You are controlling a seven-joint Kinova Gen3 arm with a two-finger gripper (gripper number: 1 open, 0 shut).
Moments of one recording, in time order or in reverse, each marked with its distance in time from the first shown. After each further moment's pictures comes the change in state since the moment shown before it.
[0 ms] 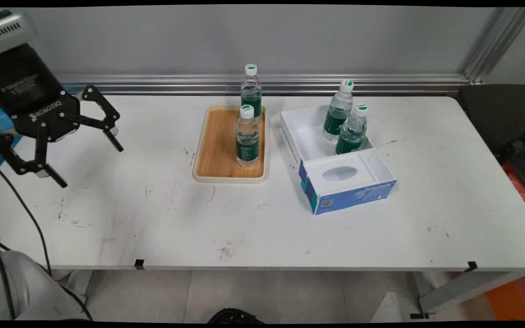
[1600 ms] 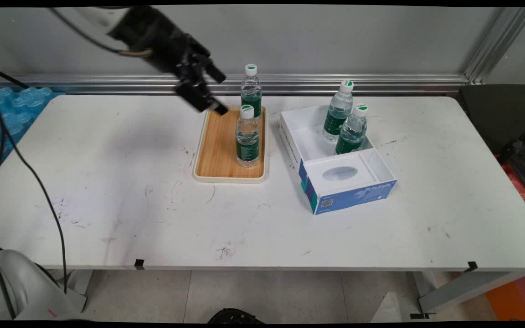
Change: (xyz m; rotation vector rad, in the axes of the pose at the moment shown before) arm 0.030 -0.131 0.046 0.478 0.135 -0.773
